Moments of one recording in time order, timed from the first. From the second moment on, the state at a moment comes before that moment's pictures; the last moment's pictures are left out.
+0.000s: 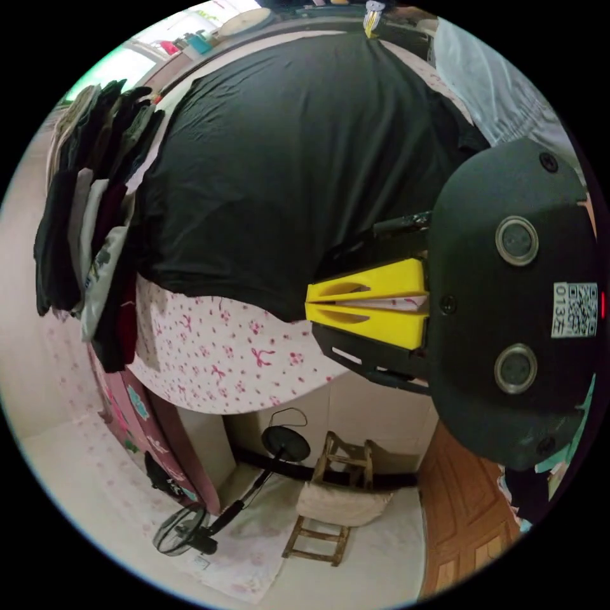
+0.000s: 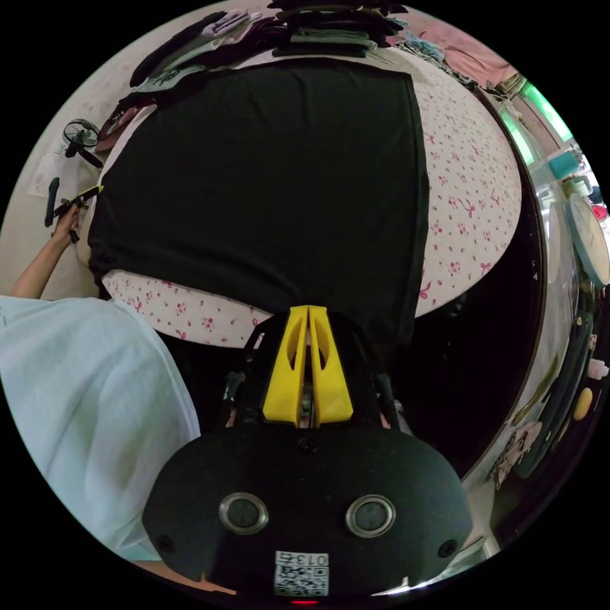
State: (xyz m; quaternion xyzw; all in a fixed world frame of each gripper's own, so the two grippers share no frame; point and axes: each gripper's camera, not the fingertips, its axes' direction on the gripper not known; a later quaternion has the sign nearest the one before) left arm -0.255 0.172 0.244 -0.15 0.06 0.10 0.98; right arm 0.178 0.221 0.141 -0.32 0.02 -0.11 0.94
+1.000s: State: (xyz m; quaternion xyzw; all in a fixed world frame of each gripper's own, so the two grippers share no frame) left arm -0.255 0.140 0.251 -0.10 0.12 0.17 0.97; right arm 0.046 0.064 0.268 -0.19 -0.01 -0.20 0.96
